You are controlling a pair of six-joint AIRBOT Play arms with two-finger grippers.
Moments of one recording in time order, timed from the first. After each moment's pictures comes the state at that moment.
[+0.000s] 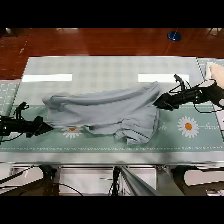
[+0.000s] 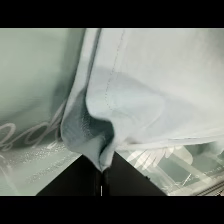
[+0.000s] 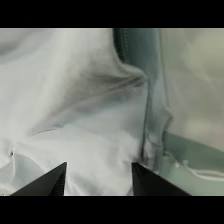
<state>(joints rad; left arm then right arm) 0.64 -1.29 0.59 0.95 -1.23 -1.03 -0.23 -1.60 1.02 -0.78 1.23 1.04</state>
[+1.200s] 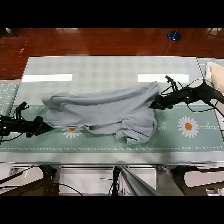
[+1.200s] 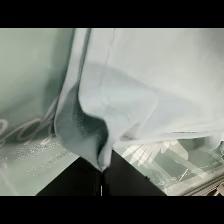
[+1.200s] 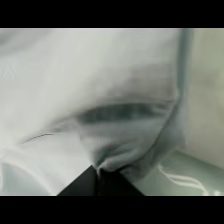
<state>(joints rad) 0.64 -1.29 0.60 0.94 -1.26 -1.02 -0.13 -1.60 1.02 -0.81 1.15 1.06</state>
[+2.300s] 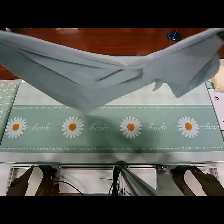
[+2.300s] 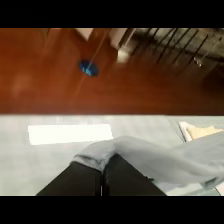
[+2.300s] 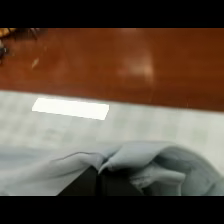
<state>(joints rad) 0.64 -0.71 1.29 0.33 -1.32 -1.07 -0.29 -0.81 1.46 -0.79 1.20 1.24</state>
